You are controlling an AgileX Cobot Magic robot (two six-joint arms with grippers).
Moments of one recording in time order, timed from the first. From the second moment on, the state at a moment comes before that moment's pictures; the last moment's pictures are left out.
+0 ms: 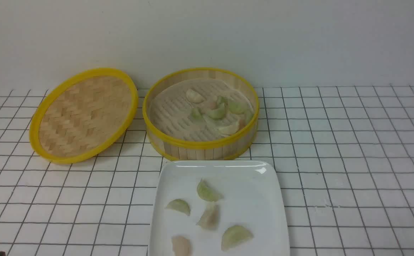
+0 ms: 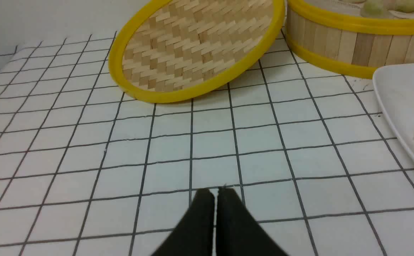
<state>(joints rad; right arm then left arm) 0.01 -0.02 0.03 -0.01 0.37 0.11 0.00 -0.01 0.03 -0.06 0.37 0.12</state>
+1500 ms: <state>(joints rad) 0.01 -0.02 0.03 -0.01 0.37 0.11 0.00 -0.01 0.03 -0.32 0.24 0.05</state>
